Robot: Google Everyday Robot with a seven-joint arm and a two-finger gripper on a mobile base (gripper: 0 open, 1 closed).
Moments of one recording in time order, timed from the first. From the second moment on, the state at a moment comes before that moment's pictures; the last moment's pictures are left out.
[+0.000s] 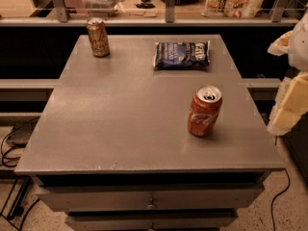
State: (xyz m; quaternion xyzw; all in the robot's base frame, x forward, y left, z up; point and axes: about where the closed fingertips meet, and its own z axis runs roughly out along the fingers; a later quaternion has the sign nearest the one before) arm 0.438 -0.217 0.976 -0.60 0.78 -0.03 0.16
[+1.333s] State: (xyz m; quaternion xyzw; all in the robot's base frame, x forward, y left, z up) arm 0.446 -0.191 0.961 -0.62 0.75 0.06 0.21
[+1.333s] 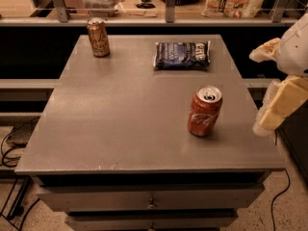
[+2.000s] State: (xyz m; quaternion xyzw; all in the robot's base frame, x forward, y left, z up) arm 0.456 -0.162 0.940 -0.62 0.73 0.10 0.25
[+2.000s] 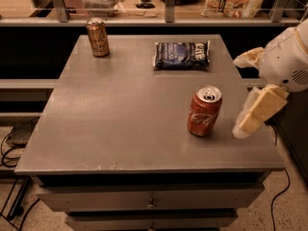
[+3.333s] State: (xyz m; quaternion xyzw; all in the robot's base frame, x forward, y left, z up) arm 0.485 -0.104 0.897 -0.60 0.70 0.19 0.34
